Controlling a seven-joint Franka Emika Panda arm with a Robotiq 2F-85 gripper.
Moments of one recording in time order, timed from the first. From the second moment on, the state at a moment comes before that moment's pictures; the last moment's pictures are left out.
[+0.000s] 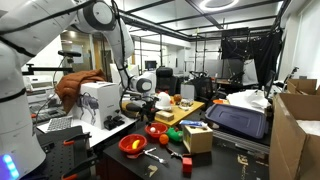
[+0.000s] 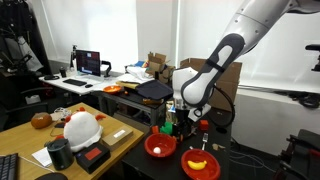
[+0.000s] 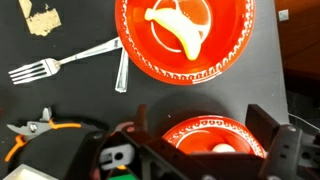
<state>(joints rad) 0.21 0.77 0.05 -1.90 -0.03 2.56 0.16</state>
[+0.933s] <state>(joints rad) 0.21 0.90 0.10 -1.72 -0.03 2.60 0.16</state>
